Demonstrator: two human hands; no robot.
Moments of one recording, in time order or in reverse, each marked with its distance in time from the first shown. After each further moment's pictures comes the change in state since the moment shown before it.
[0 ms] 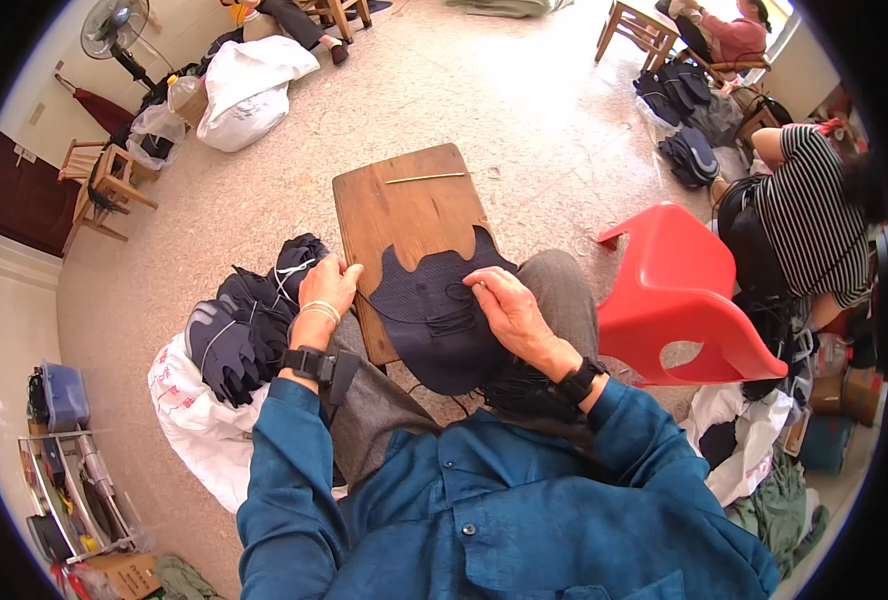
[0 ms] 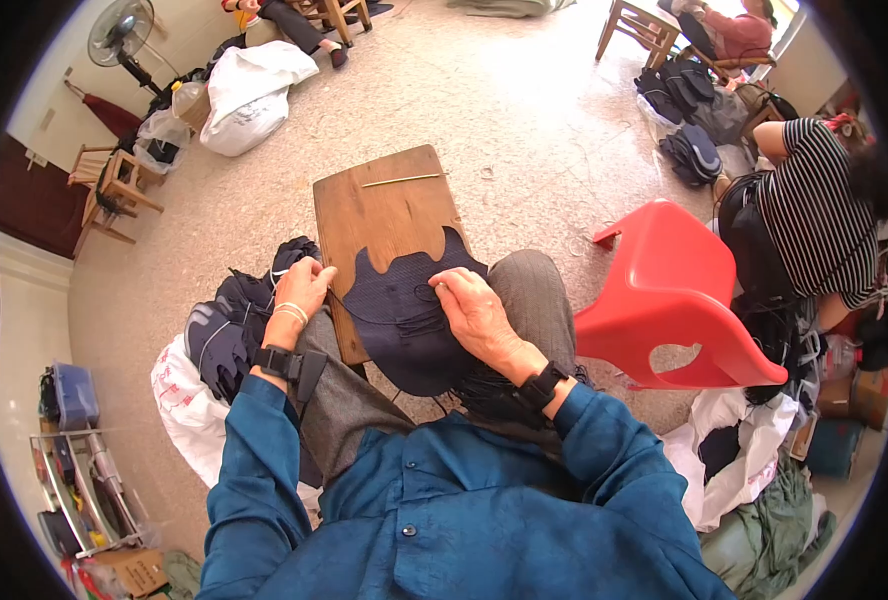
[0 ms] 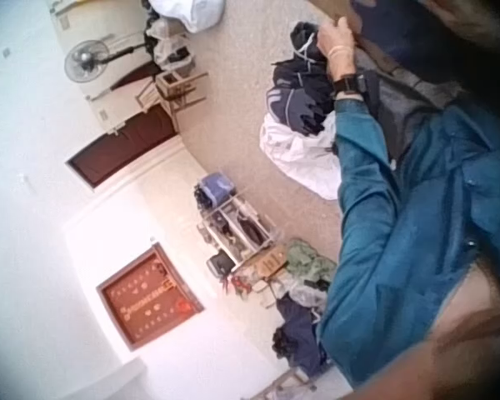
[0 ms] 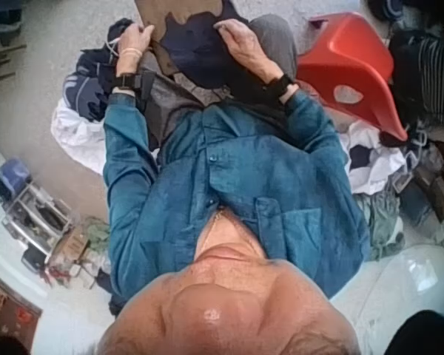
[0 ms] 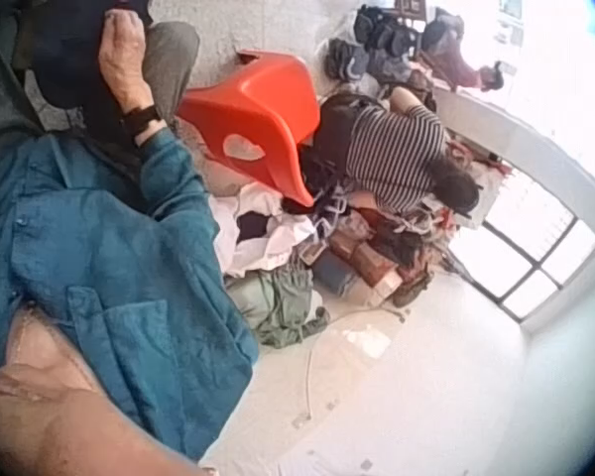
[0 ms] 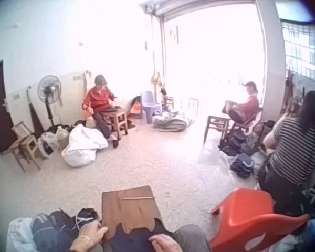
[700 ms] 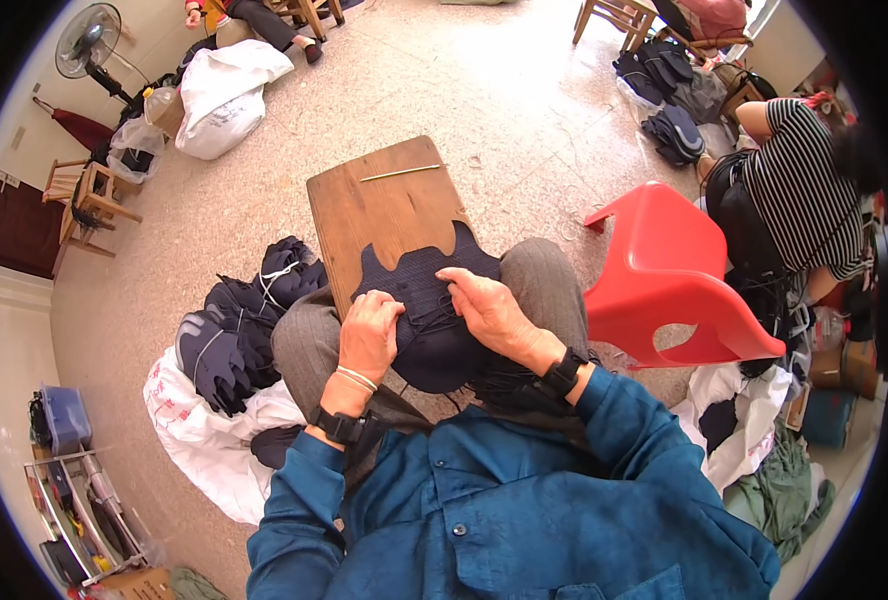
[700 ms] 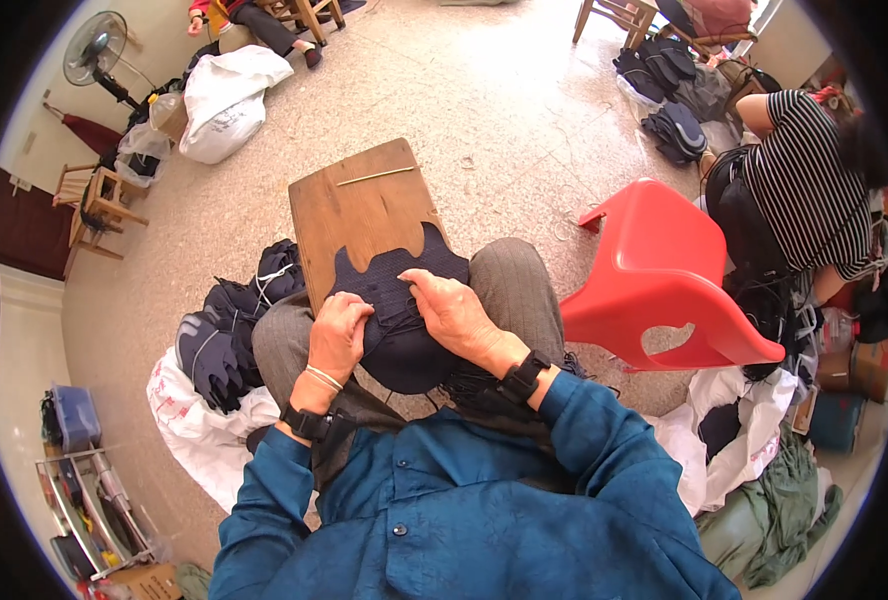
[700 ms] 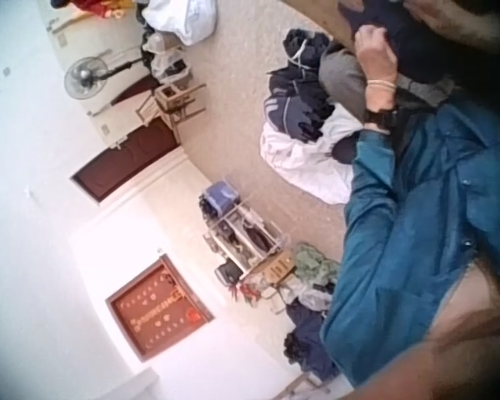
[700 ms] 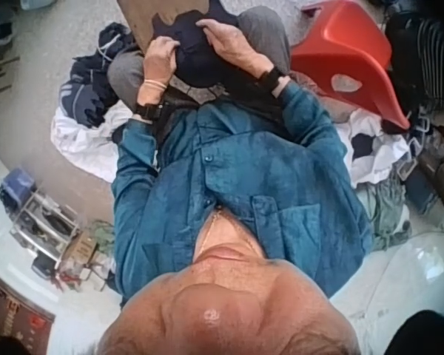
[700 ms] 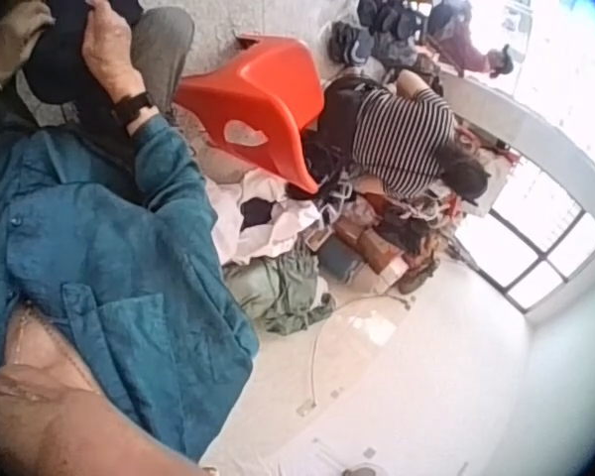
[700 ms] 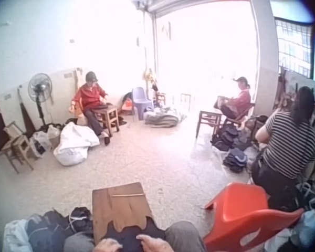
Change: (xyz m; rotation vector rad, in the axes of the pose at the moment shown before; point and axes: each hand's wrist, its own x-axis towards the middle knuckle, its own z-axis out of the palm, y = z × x) left_hand -0.078 0.042 0.048 -0.142 0.218 0.724; right_hand -0.001 0.001 0.005 -0.029 -0.047 -0.056
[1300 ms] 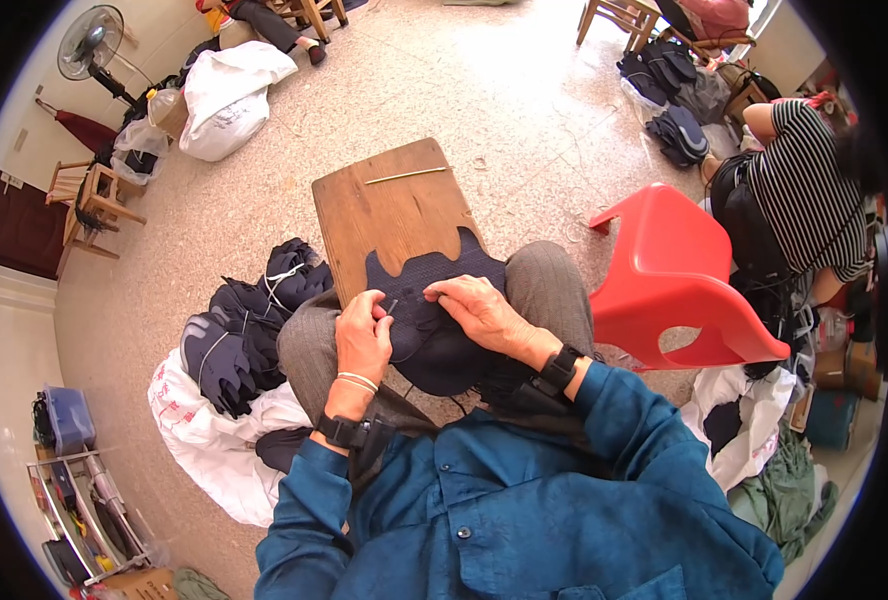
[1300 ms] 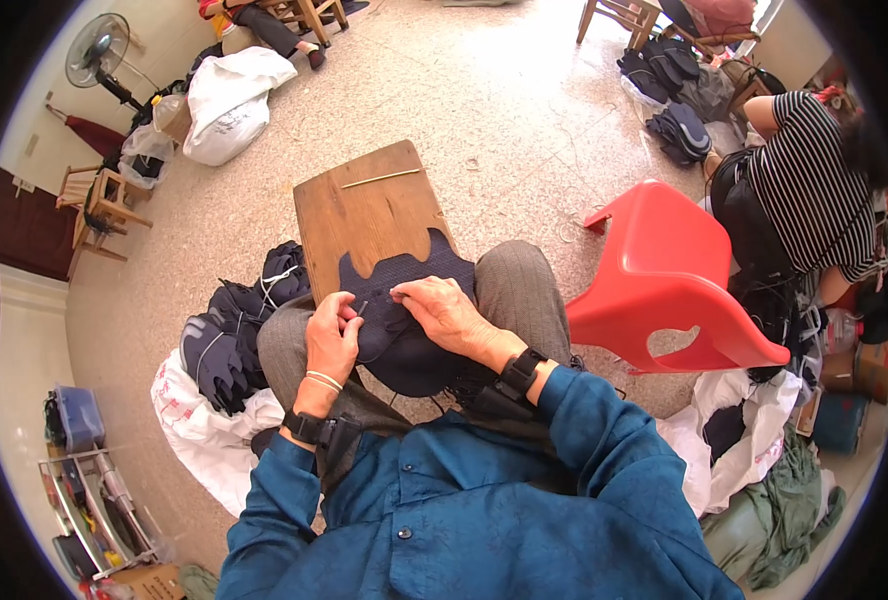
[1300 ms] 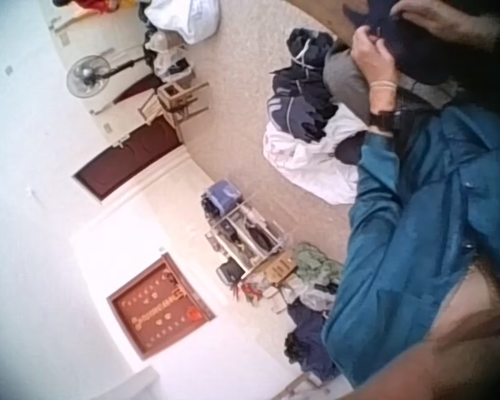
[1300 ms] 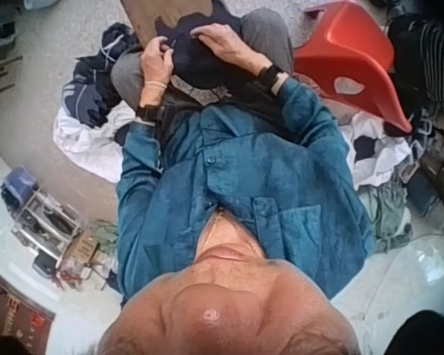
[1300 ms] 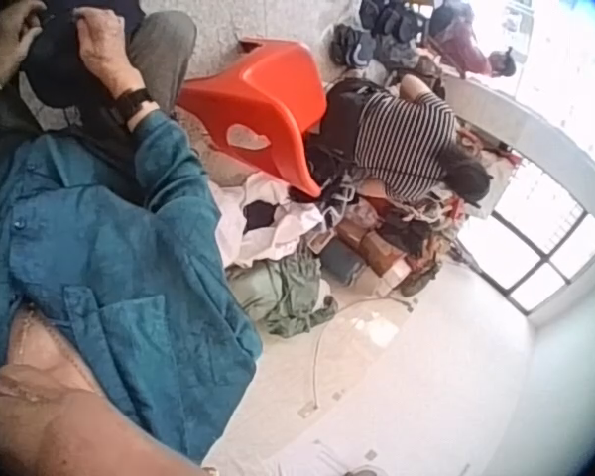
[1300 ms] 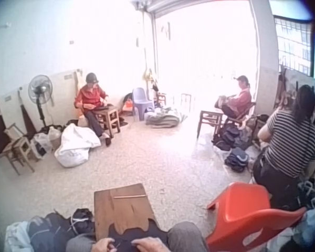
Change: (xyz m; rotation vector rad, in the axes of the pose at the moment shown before) left_hand -0.008 -0.009 0.001 -0.244 0.017 -0.531; right_hand 0.003 0.019 0.015 0.005 -0.147 -0.029
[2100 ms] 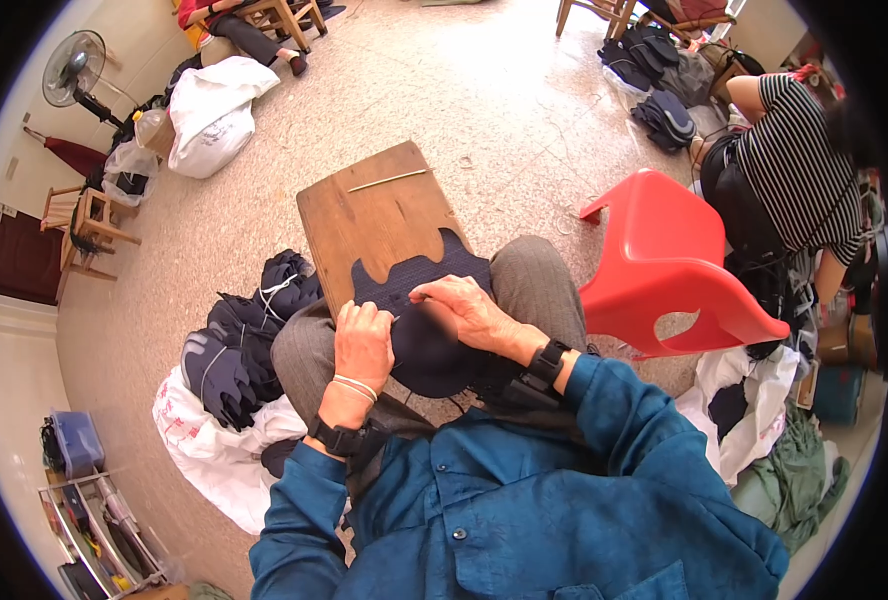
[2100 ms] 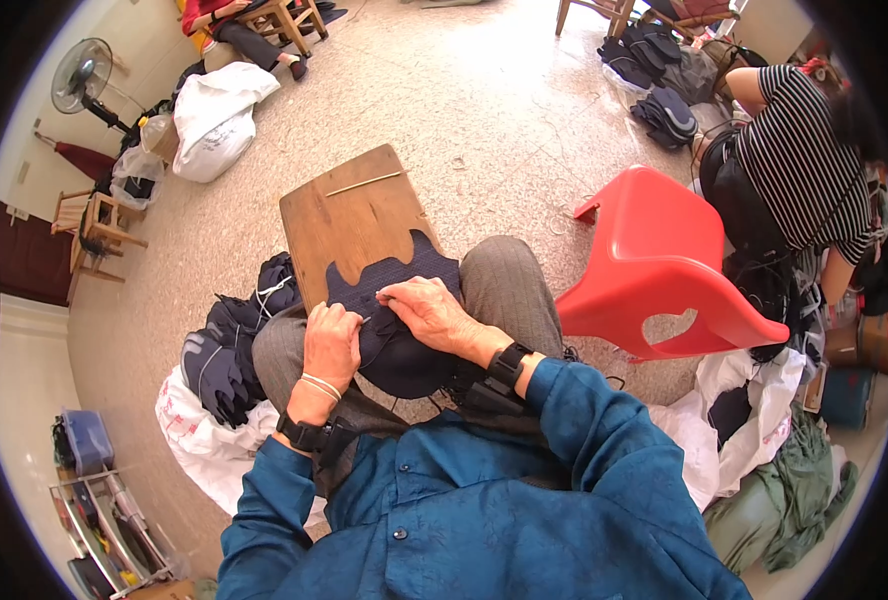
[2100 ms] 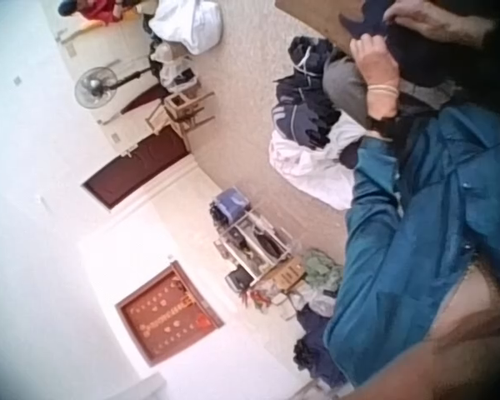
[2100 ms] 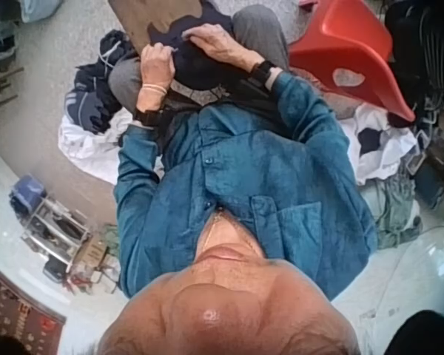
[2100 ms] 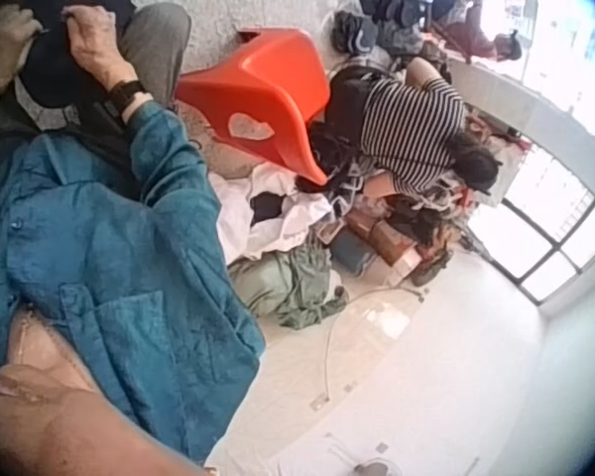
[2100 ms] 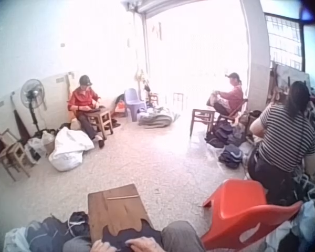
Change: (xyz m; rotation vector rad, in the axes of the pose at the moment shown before) left_hand 0.004 0.014 -0.002 0.518 -0.052 0.584; right_hand 0.000 0.007 0.004 0.097 0.017 0.018
